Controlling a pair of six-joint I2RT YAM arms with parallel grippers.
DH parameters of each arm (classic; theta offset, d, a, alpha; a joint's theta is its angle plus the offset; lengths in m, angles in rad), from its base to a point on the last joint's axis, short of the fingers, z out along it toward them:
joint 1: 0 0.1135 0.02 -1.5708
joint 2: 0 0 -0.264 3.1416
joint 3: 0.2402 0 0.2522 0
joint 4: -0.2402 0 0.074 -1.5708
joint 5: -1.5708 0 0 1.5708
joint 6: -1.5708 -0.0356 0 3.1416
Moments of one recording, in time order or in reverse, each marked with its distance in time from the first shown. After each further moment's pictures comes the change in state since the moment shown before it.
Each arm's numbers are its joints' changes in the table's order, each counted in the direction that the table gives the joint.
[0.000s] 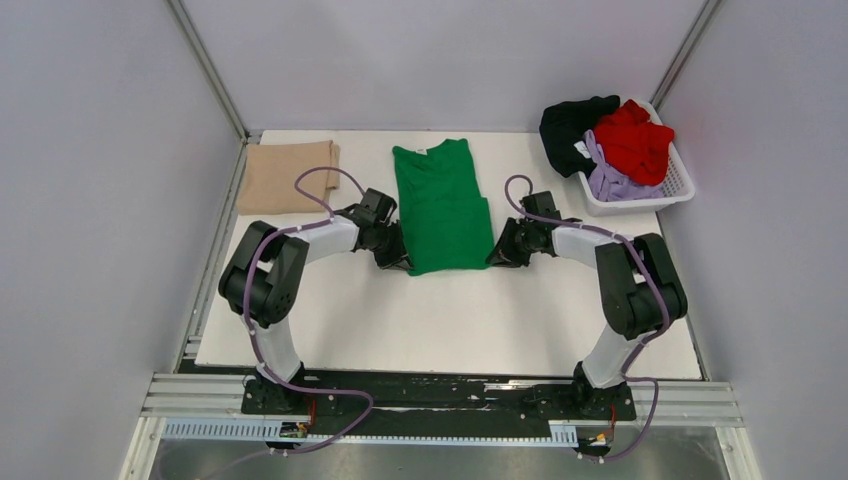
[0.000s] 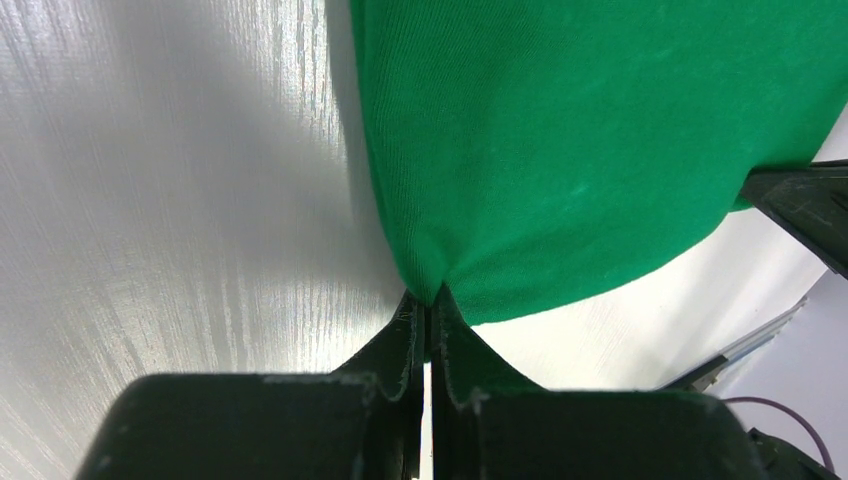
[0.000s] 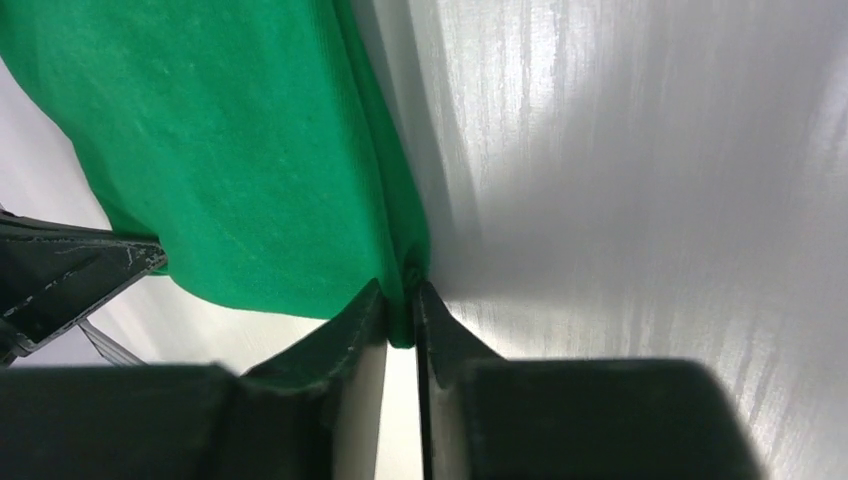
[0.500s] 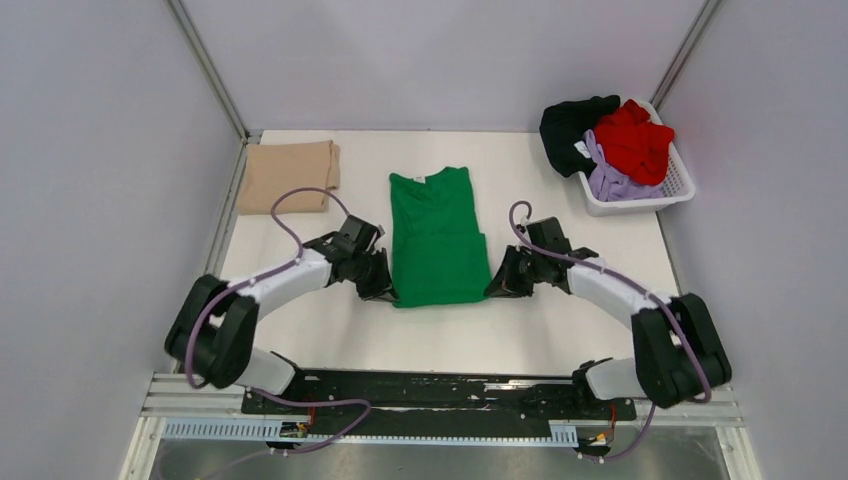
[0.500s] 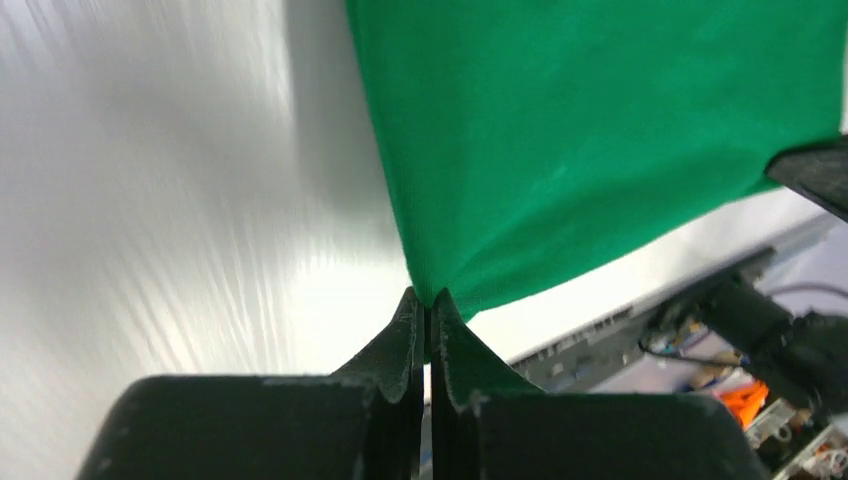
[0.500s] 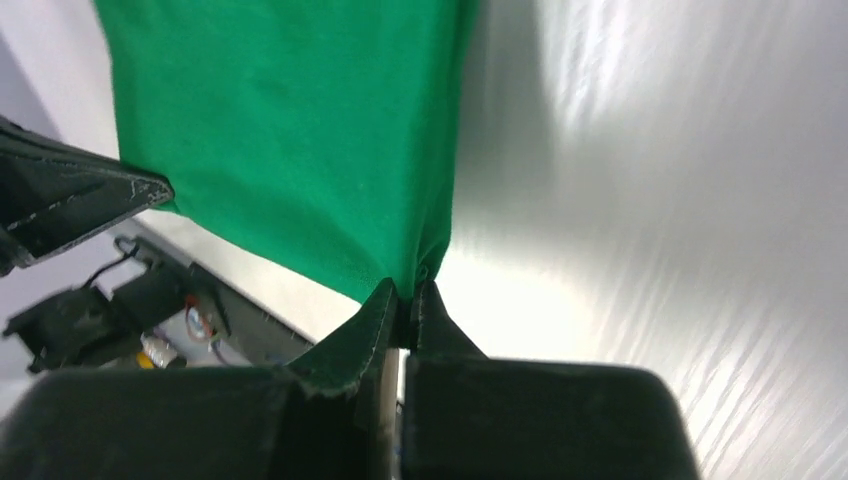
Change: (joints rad) left arm -0.035 -0.297 -0.259 -0.070 -0.019 -0.011; right arm 0.077 -0.286 -0.217 -0.072 0.084 -0.010
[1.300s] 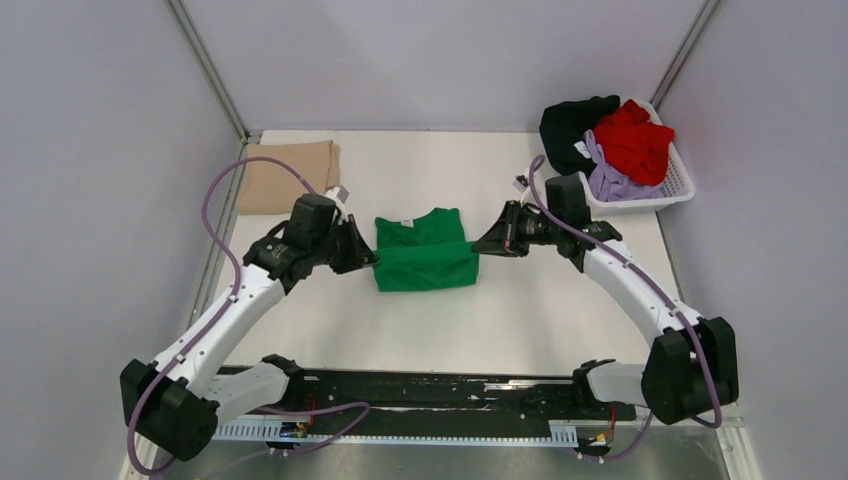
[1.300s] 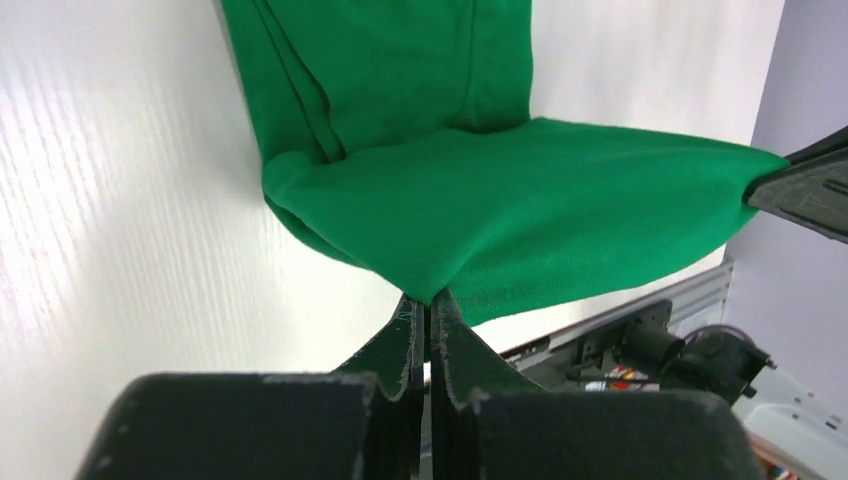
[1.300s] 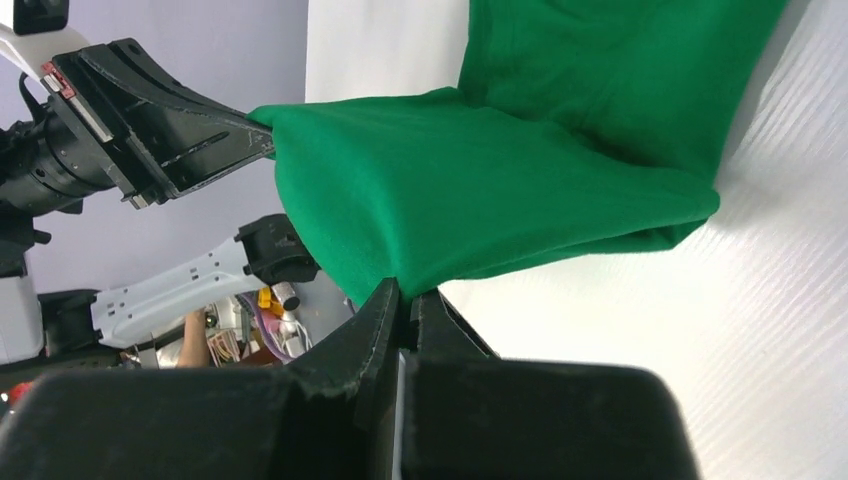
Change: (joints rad) left arm 0.047 -0.491 0.121 -0.260 0.121 -0.016; right arm -0.025 -0.195 0.216 -0.044 0.317 -0.029
